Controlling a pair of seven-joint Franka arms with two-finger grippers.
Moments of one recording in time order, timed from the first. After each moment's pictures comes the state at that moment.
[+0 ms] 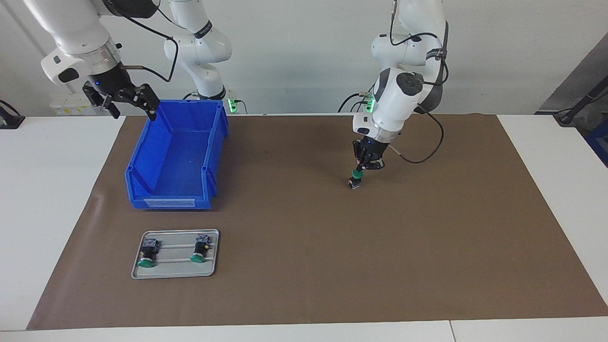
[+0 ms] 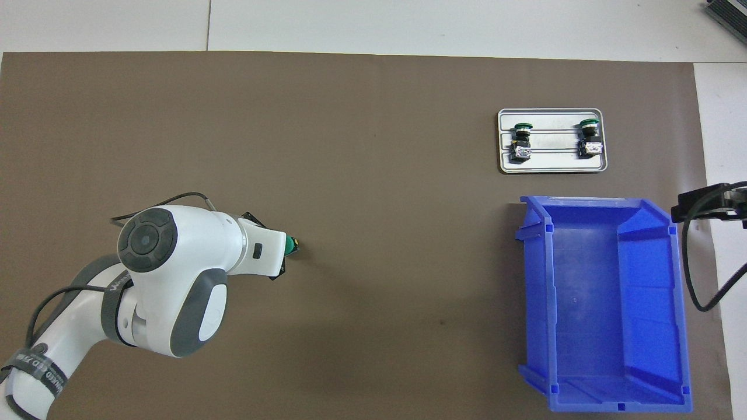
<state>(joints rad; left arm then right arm) -0.28 -0.01 -0.17 -2.28 -0.24 2.38 0.75 0.07 -0.08 -0.12 -1.63 -0.02 1.49 0.05</state>
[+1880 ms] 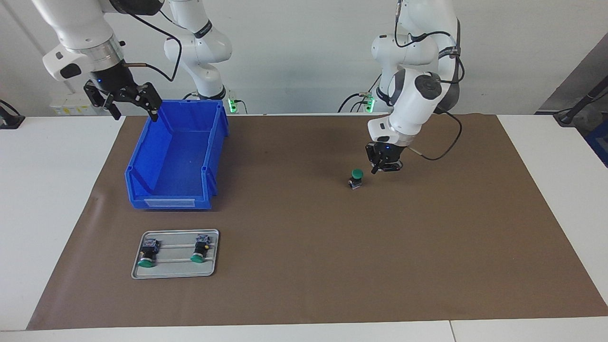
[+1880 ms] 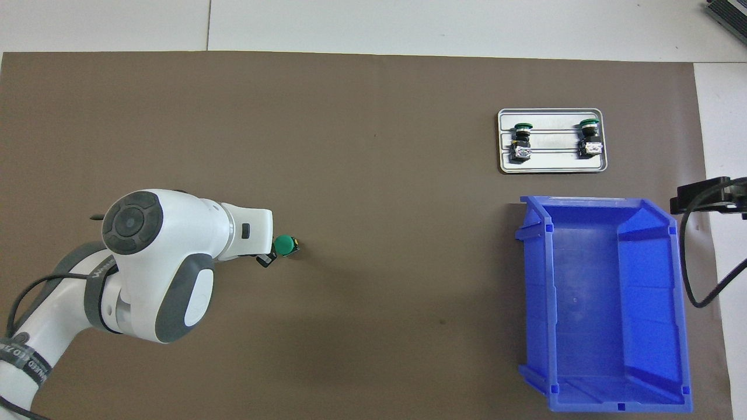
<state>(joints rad) -0.17 -0.03 -0.14 -2.21 -0.20 2.23 0.52 0.07 -0.08 -0.11 -1.62 -0.03 1.54 0.05</state>
